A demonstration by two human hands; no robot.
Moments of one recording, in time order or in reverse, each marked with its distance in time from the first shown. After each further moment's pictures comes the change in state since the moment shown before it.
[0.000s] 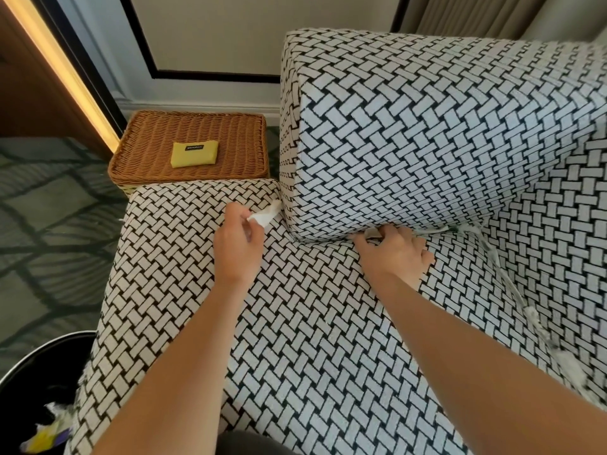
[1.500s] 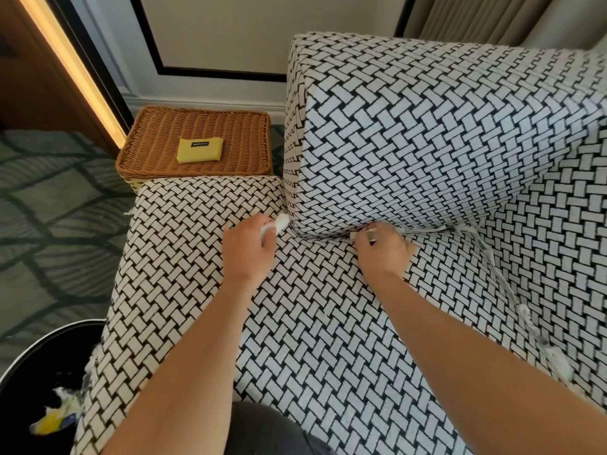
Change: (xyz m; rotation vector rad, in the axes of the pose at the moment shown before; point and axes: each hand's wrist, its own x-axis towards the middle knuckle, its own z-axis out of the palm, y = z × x) left_hand -0.012 0.016 -0.008 0.226 -0.170 0.053; right_hand -0.006 -0.007 -0.002 0.347 0.013 -0.067
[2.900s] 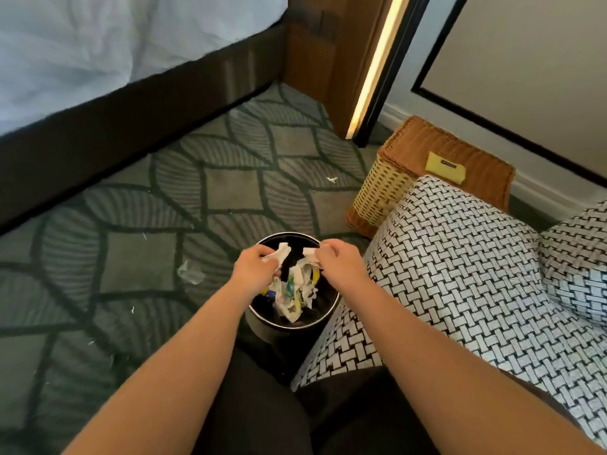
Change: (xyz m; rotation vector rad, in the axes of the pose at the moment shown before) left_hand -0.215 -0.234 -0.222 -0.581 0.171 -1.043; right_hand -0.304 -0.256 0.111 0.135 -1.017 -0.393
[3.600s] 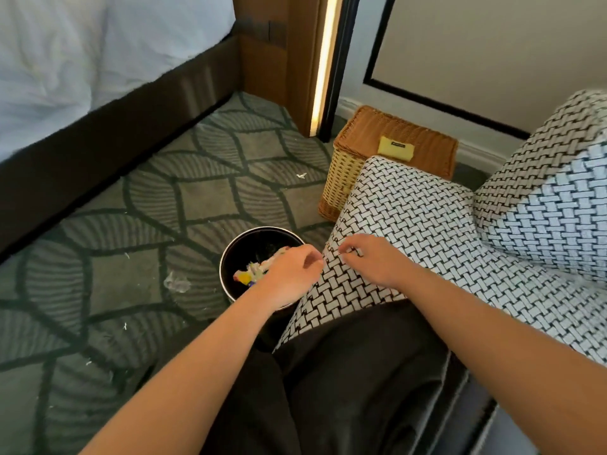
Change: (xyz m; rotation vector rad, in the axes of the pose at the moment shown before) left_hand -0.105 0.050 0.061 0.472 -0.331 0.439; right_hand -0.070 0.048 -0.109 -0.498 -0.058 -0.294
